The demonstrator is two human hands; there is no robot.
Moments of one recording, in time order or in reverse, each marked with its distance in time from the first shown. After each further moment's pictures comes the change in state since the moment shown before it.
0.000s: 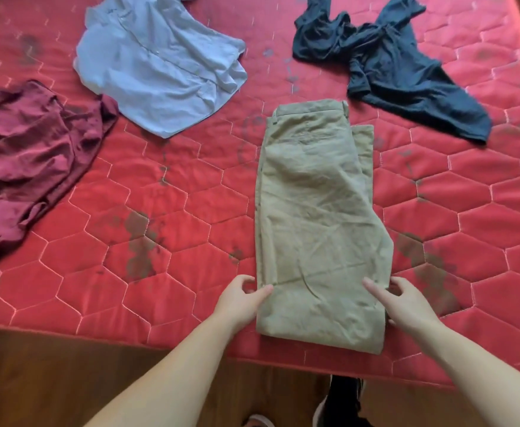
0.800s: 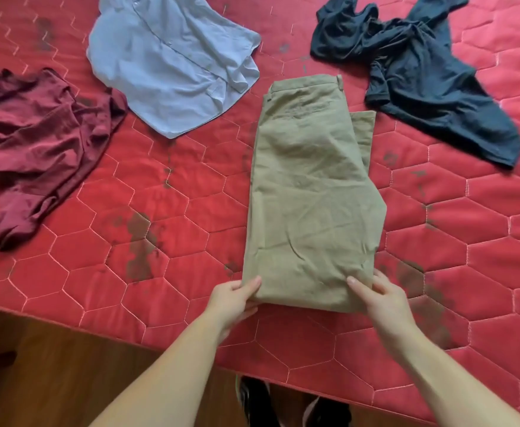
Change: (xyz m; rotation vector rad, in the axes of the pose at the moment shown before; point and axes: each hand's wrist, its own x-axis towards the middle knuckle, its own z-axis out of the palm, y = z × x) left_hand 0.012 0.041 -0.001 -0.638 -0.045 -0.277; right_hand 0.014 -0.063 -0.005 0.409 -0.133 -0.097
